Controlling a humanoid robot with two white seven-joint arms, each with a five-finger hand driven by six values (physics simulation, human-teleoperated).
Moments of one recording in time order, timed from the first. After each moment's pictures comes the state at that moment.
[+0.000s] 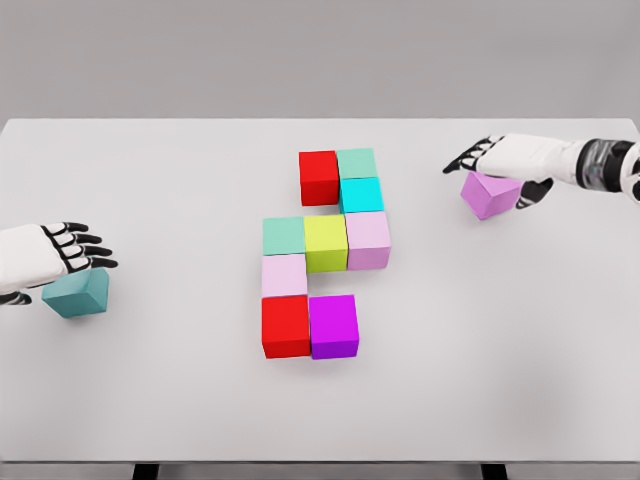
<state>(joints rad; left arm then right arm) -0.26 1.28 -0.54 -1.64 -0.61 -0.61 -0.13 -0.80 -0.66 0.61 -1.12 0.64 -0.61 0.61</state>
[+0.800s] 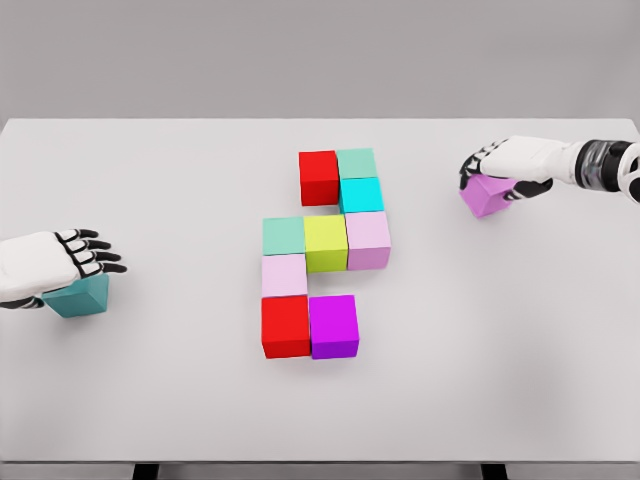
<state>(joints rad) -0.26 1.20 -0.54 -1.58 -0.69 -0.61 -0.13 -0.82 -0.64 0.62 -1.06 0.67 -0.61 0.61</state>
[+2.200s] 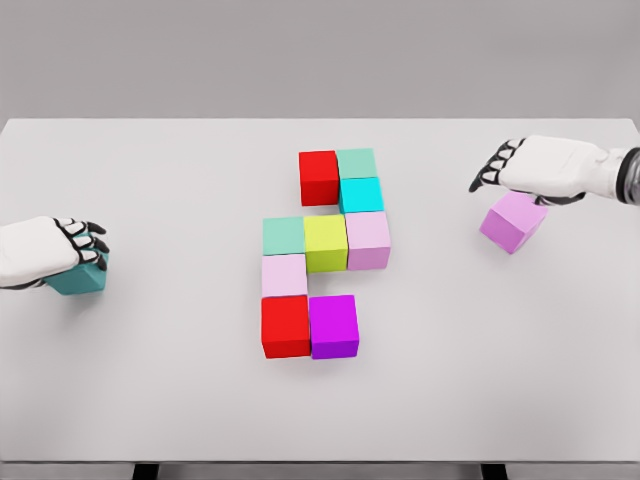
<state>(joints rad) -0.31 1.15 -0.55 -1.53 -0.74 -0.61 -0.13 -0.68 -0.86 0.55 -1.48 0.66 -0.61 0.61</state>
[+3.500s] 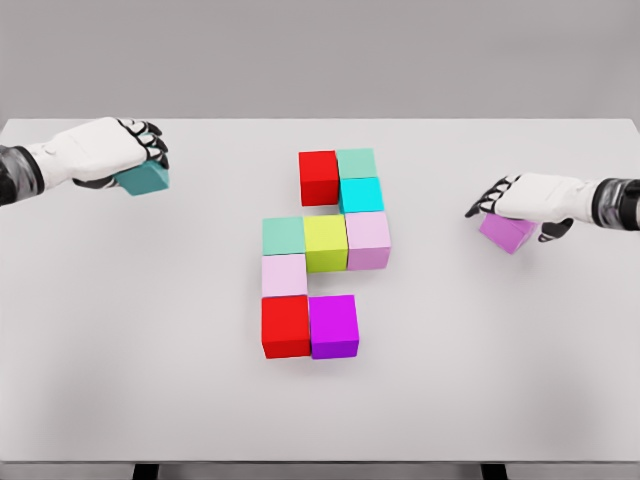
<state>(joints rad) -0.75 0.75 -0.65 -1.17 -0.86 -0.61 -0.21 -0.68 -0.77 0.61 -1.26 0.71 -0.61 0.61</state>
